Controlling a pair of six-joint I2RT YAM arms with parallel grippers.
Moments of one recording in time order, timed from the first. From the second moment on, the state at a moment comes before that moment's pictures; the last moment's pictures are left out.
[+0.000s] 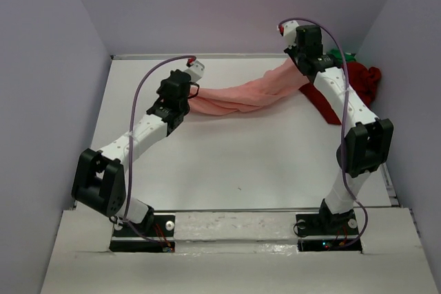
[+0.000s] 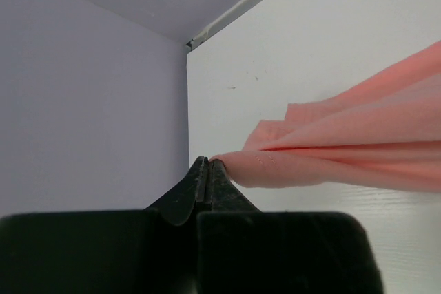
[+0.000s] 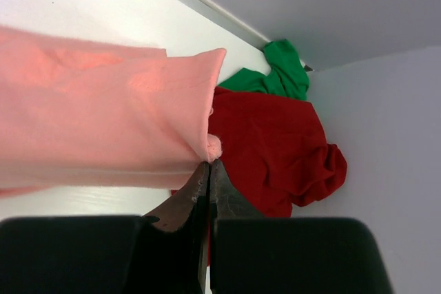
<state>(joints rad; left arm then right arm) -0.46 1.46 1.07 0.04 -0.68 0.60 0.25 1.83 1.78 -0.49 0.37 -0.53</state>
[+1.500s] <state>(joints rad) -0.52 1.37 0.93 0.37 -0.99 0.88 0.23 1.79 1.76 -0.49 0.38 -0.53</state>
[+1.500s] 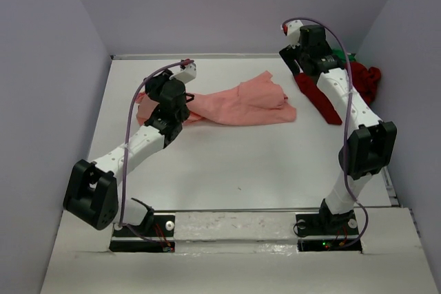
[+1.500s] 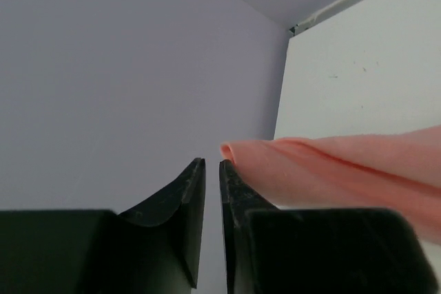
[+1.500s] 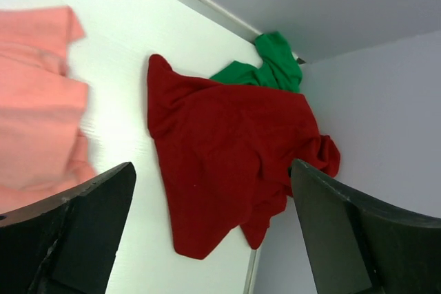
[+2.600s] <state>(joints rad) -0.52 1.49 0.92 0.38 -1.02 0.84 0.23 2.40 2.30 -0.80 -0.06 -0.40</state>
